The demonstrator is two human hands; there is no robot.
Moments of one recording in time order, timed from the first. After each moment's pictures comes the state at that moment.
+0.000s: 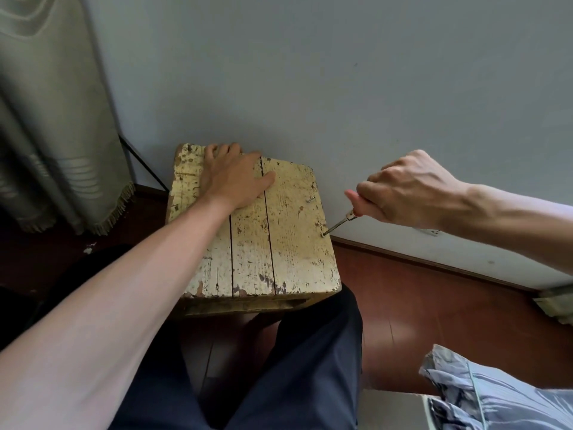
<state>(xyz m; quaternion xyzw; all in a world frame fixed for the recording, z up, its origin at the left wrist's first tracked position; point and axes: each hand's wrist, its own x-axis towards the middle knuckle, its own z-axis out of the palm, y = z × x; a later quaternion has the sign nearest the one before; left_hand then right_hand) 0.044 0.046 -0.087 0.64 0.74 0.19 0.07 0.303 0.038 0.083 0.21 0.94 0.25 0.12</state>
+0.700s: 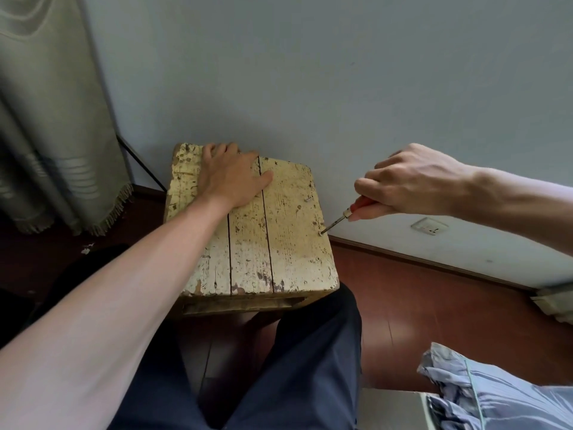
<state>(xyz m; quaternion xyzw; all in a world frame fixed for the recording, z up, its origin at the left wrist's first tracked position) 0.041 0.049 -0.095 0.64 0.74 0.20 0.06 0.307 0.044 0.107 0.07 0.97 0.21 0.13</state>
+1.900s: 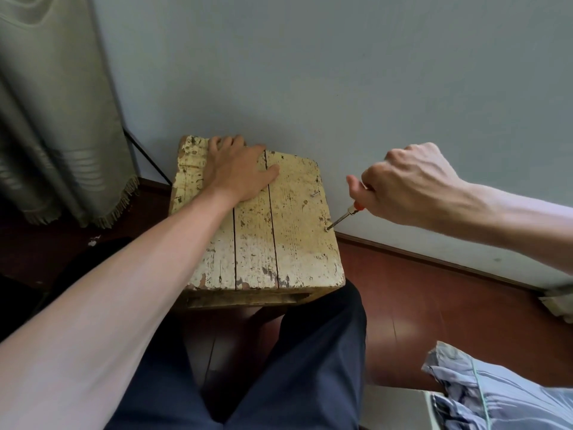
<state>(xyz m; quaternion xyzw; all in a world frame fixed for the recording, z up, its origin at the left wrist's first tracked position) 0.042 0.047 -0.092 0.64 0.74 0.20 0.07 0.289 0.032 0.076 0.33 0.91 0.23 0.10</state>
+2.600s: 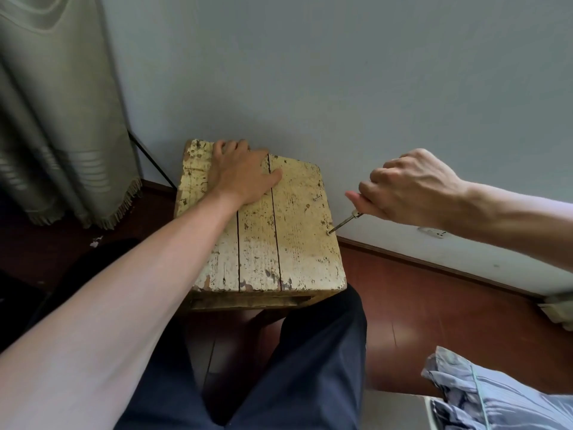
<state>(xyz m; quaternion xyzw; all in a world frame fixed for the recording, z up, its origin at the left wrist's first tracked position) 0.043 0.043 -0.087 0.64 0.74 0.20 0.07 0.294 0.033 0.082 0.18 0.90 0.33 0.21</state>
